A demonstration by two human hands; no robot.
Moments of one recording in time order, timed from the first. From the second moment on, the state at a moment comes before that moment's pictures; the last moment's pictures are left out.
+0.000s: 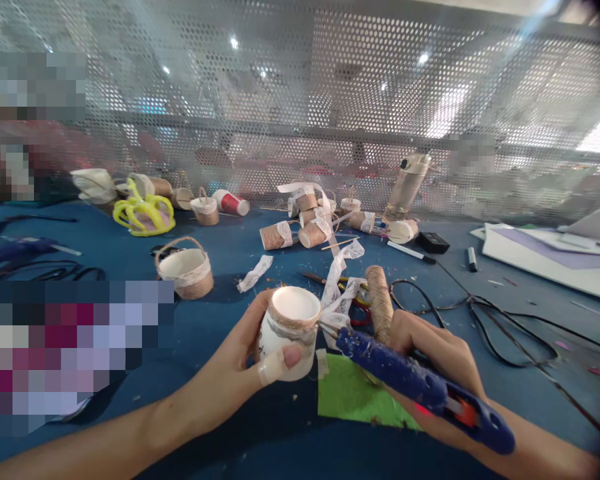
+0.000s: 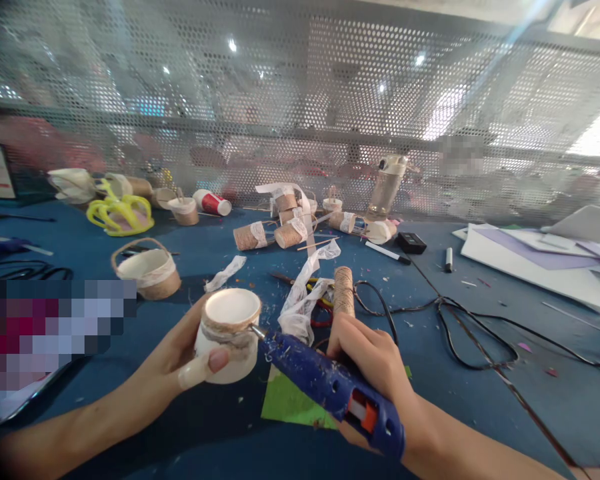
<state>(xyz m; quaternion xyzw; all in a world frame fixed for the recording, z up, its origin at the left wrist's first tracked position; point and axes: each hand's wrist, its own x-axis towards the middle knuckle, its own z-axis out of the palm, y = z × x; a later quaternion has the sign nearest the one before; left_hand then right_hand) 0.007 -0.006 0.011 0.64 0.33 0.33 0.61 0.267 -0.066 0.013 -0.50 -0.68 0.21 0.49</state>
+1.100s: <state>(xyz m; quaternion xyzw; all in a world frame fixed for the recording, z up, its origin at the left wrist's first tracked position) 0.010 -0.005 0.017 0.59 0.32 0.32 0.67 0.270 -0.073 0.016 -0.47 -0.74 0.16 0.46</state>
